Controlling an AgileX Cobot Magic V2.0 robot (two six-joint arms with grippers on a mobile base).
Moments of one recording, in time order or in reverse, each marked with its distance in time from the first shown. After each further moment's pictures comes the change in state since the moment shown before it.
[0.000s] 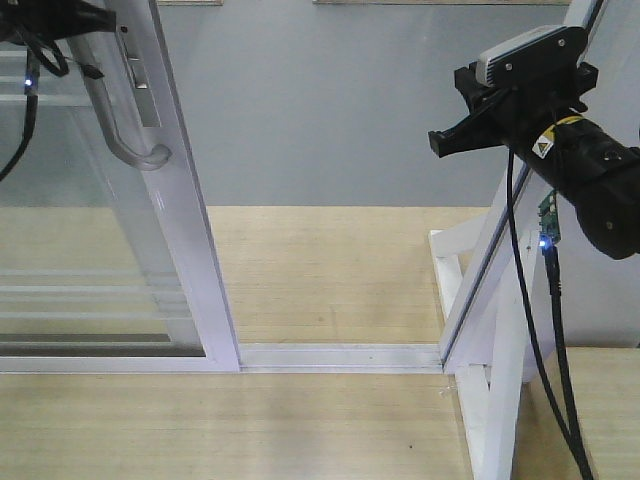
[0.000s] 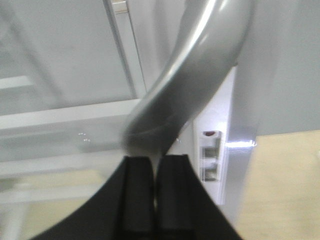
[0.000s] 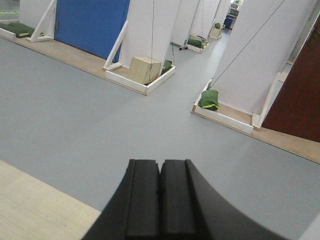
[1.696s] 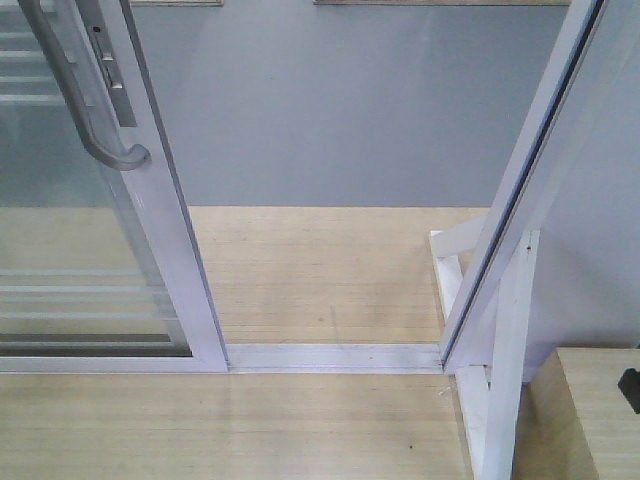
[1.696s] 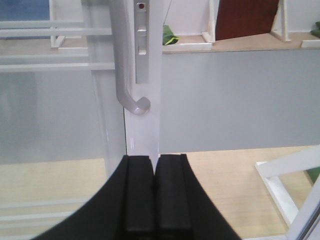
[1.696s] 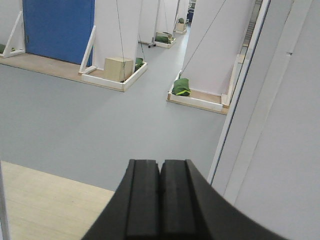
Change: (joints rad) left arm -0.025 -1.337 1.234 -0.320 -0.150 0.180; right arm 0.000 -1.311 0.588 0.048 0.715 0.082
